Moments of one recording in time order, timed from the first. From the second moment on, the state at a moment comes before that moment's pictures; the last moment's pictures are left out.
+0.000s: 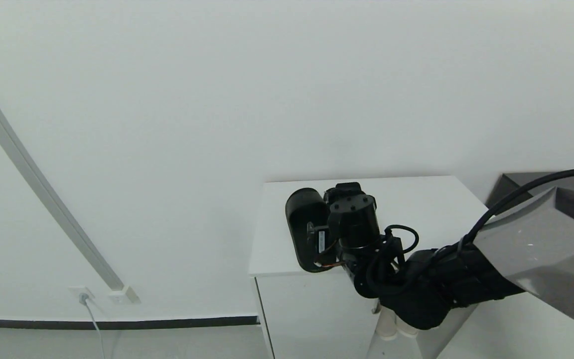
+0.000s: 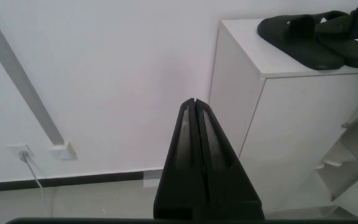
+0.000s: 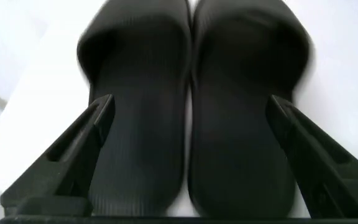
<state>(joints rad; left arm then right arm) 0.00 0.00 0.00 0.00 -0.01 0.00 0.82 2.15 -1.19 -0.66 -0.62 0.24</state>
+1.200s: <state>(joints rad) 0.00 0.00 0.00 0.00 -0.01 0.00 0.72 2.39 -1.49 -0.70 -0.57 0.17</state>
